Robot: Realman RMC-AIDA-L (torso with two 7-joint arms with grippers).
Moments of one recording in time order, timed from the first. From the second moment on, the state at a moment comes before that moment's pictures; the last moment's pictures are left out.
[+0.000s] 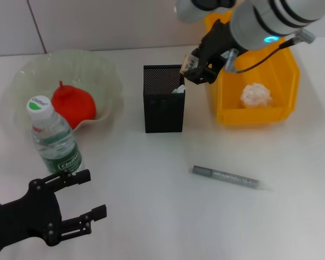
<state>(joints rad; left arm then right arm) -0.30 -2.06 0.76 0.50 1.83 1.73 -0.96 0.79 2.08 -1.47 -1.47 -2.72 -1.42 2.42</state>
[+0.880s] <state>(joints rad) -0.29 -2.06 0.76 0.50 1.83 1.73 -0.96 0.91 2.09 -1.51 -1.23 -2.73 -1.26 2.45</state>
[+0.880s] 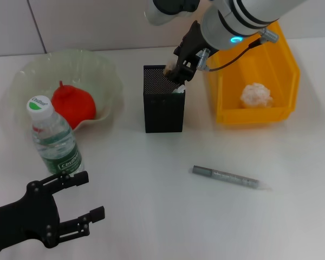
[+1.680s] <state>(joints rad) -0.29 -2.06 0.76 0.52 1.84 1.75 -0.96 0.78 2.08 -1.38 -1.65 -2.69 -1.82 2.68</state>
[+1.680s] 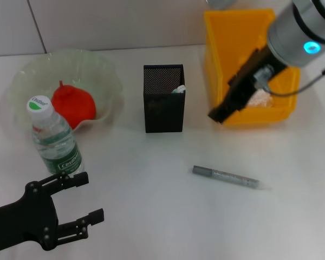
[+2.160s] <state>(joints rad) -0.30 -2.06 0.76 0.53 1.84 1.75 -0.97 0.72 2.08 -1.47 -1.51 -2.63 -1.82 2.67</state>
